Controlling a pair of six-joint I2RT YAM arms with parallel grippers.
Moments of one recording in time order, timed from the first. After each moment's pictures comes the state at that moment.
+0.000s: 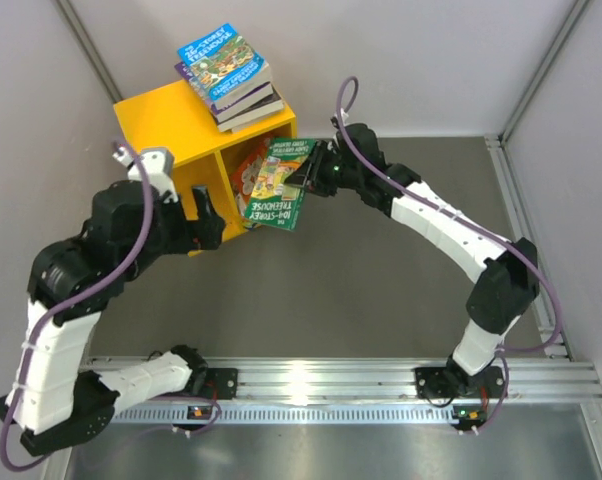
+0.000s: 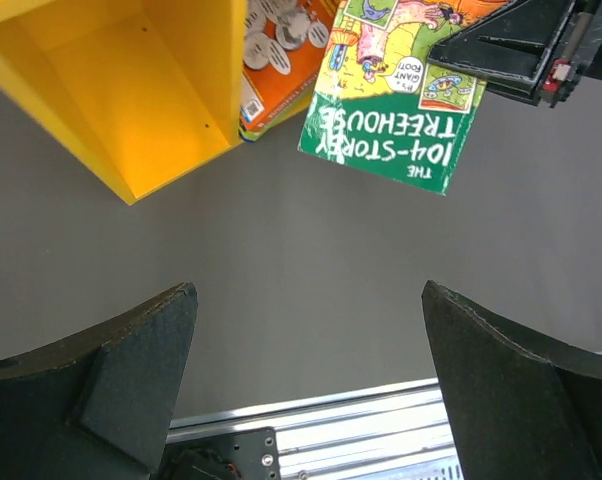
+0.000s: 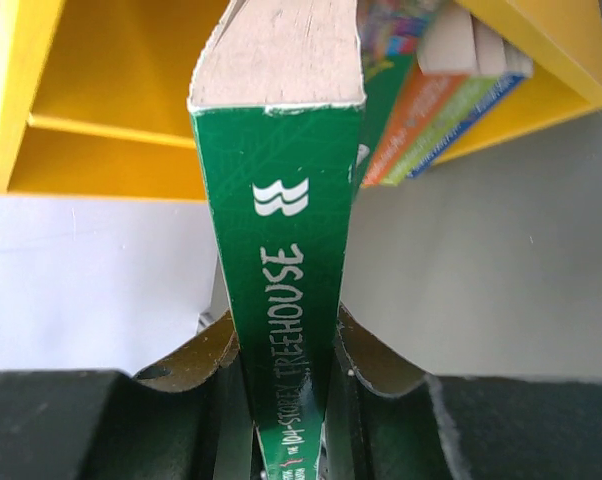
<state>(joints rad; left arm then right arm) -0.64 1.06 1.81 -1.31 -0.33 -0.45 0.68 1.70 1.60 -0.33 -0.21 0.88</state>
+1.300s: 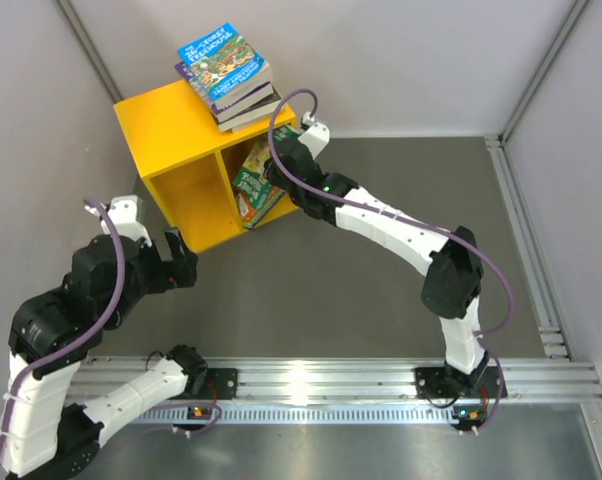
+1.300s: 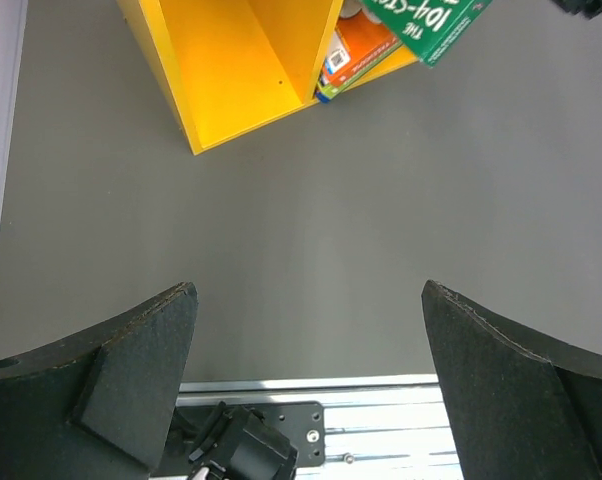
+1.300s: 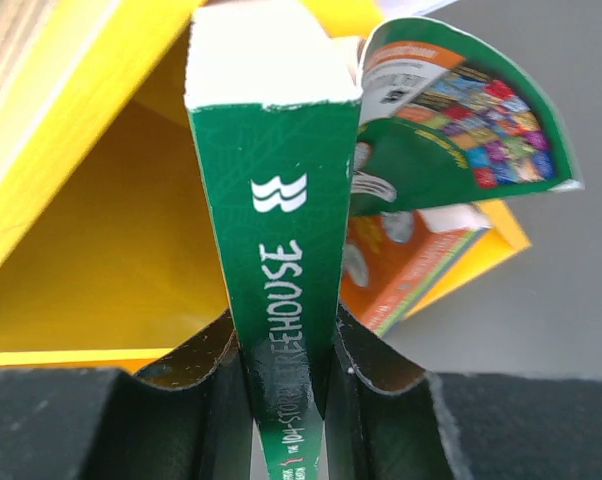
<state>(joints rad) -0.64 0.77 1.55 -1.36 -0.46 -0.49 0.89 1.99 1.91 -0.29 0.54 0.88</state>
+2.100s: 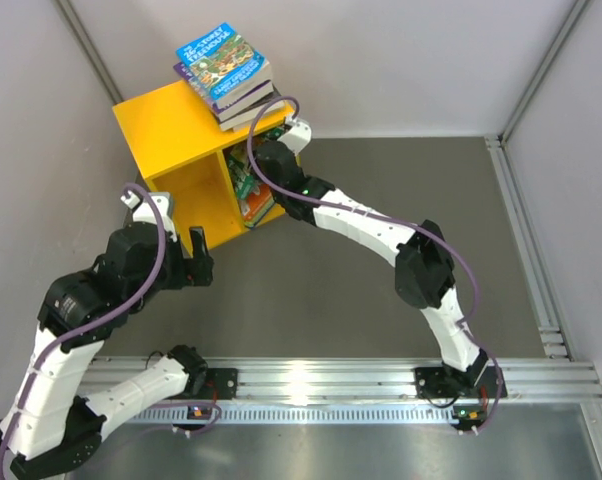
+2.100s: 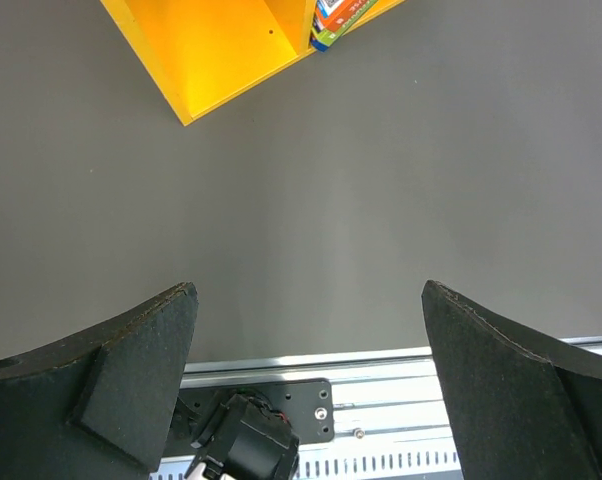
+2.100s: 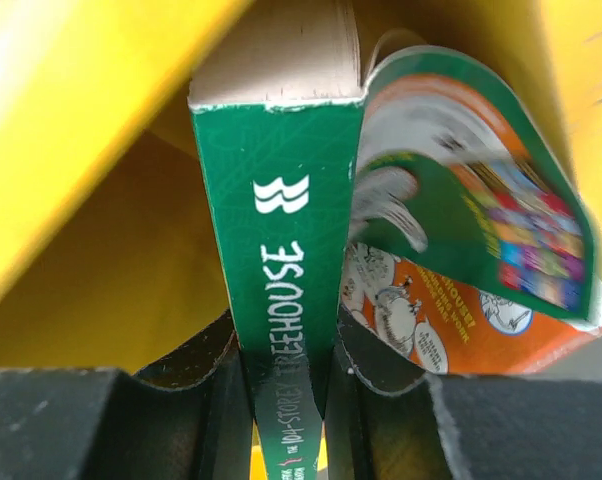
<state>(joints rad) -0.64 0.83 1.47 -1.35 -0.40 -0.47 0.89 2.17 2.02 -0.08 0.56 0.82</state>
